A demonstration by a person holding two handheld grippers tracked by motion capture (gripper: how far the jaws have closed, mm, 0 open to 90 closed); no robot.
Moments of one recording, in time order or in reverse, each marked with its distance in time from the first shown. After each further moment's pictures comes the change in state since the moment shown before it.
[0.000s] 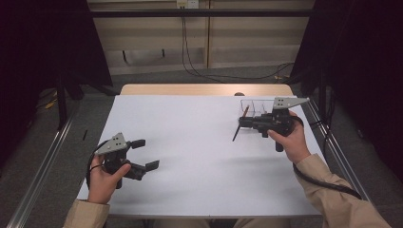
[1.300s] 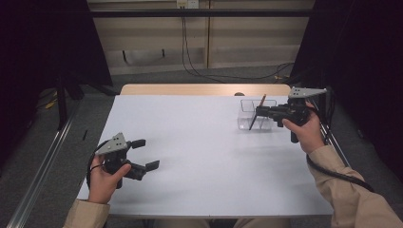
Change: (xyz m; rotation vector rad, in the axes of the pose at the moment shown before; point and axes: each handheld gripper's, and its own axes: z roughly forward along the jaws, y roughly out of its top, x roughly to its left) left arm 0.000 0.000 0.001 0.003 0.000 0.007; right arm -0.037 0.007 -0.037 0.028 -0.152 0.025
